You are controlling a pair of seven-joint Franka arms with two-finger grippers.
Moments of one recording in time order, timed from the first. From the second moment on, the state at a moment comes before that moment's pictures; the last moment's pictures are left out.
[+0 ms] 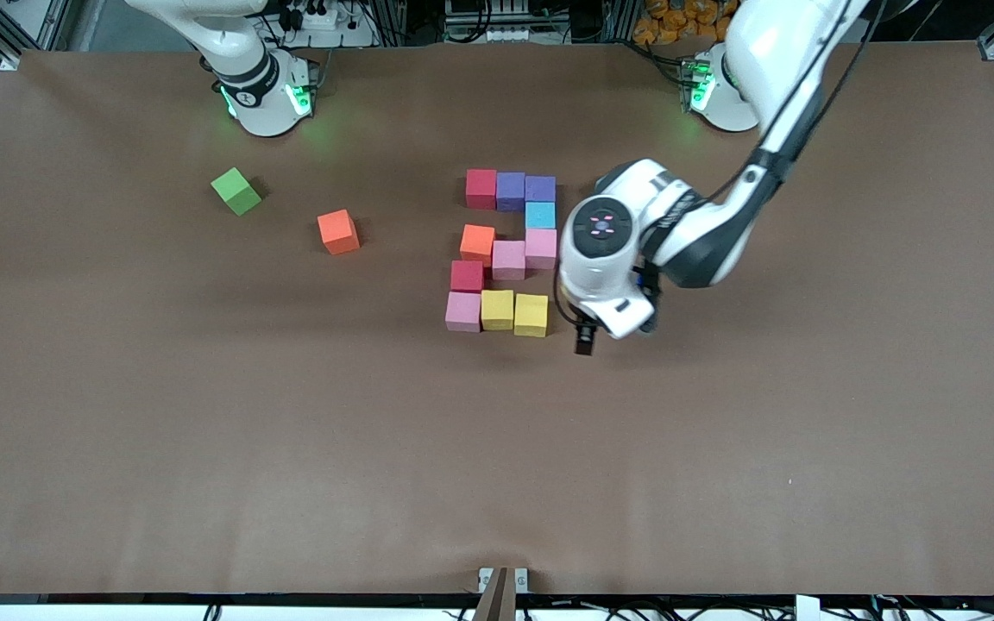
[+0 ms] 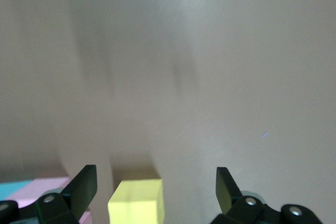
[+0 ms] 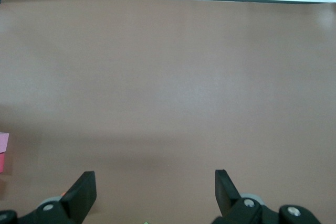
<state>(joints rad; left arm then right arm) -0.25 0.55 -0.40 -1.58 0.29 2.03 -2.13 -0.04 -0.03 -0.14 -1.52 0.04 1.66 -0.23</state>
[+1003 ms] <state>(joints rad) 0.13 0.29 -0.39 -1.50 0.25 1.78 -1.17 -0.04 -0.03 -0.14 -1.49 0.04 1.66 -0.23</state>
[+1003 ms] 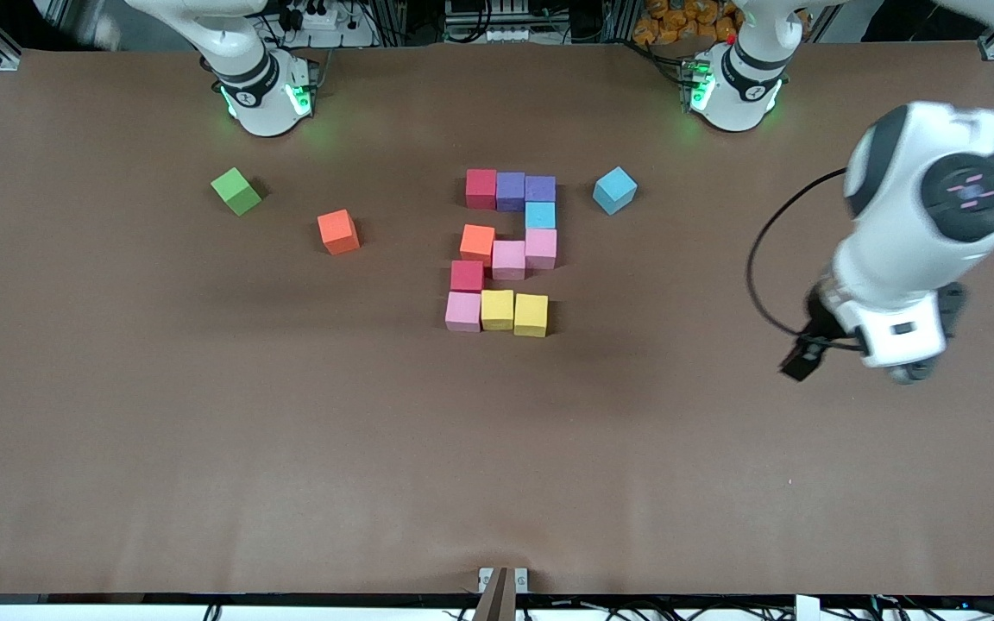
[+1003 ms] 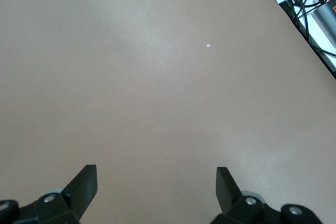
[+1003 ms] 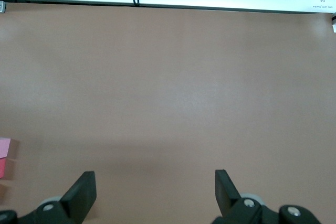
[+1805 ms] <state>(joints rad) 0.02 -0.04 -0.11 -1.54 0.11 1.48 -0.26 -0.04 -0.03 -0.14 -1.49 0.04 1.66 -0.23</state>
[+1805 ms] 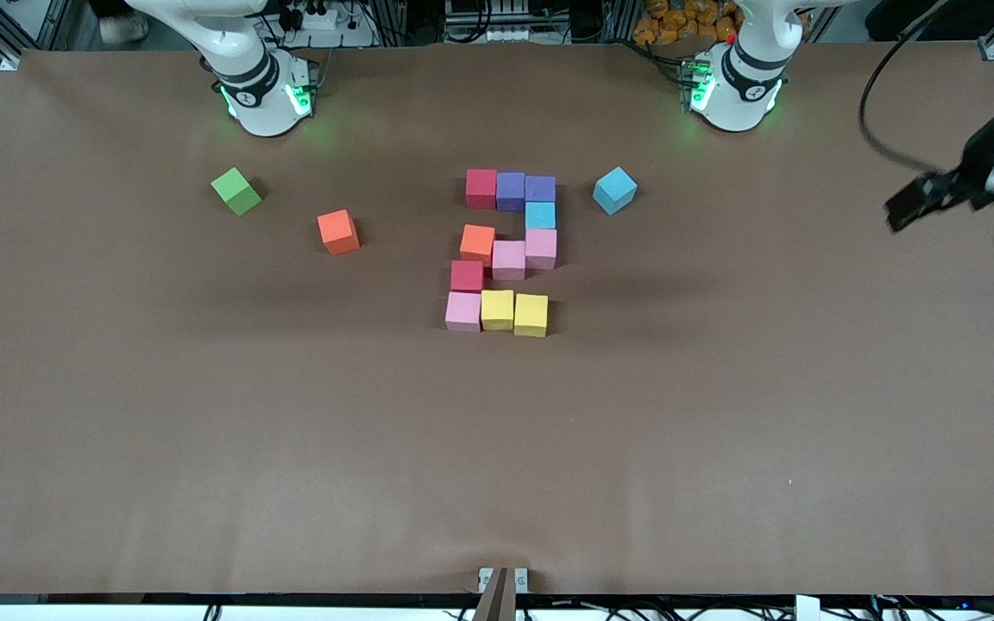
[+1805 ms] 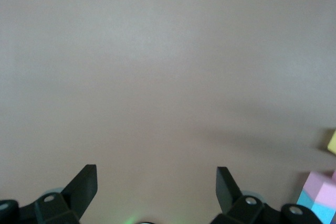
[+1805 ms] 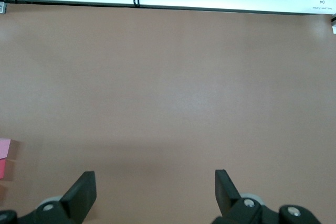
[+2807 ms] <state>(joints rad) -0.01 -0.01 -0.08 -1.47 0.00 1.48 -0.06 0.02 -0.02 -0.12 -1.48 0.04 1.56 -0.14</state>
